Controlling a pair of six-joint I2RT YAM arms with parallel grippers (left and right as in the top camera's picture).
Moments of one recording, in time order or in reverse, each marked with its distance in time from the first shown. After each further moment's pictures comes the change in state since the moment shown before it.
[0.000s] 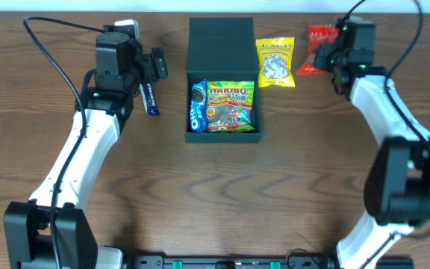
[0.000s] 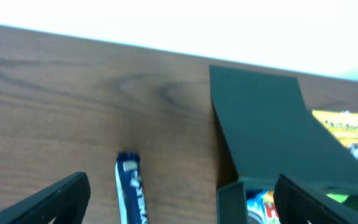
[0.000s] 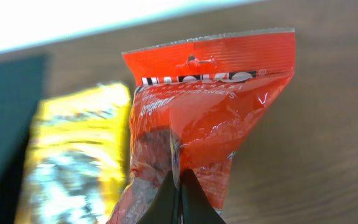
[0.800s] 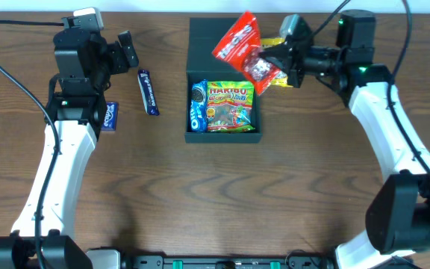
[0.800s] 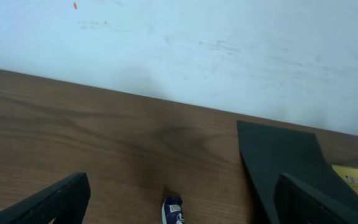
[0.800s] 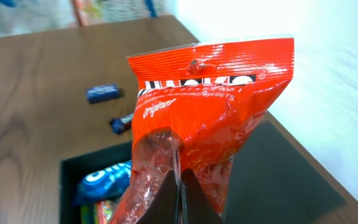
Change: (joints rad) left arm 0.127 -0.110 0.000 0.042 0.000 0.052; right arm 0.104 -0.148 0.000 -0.072 -1.012 -0.758
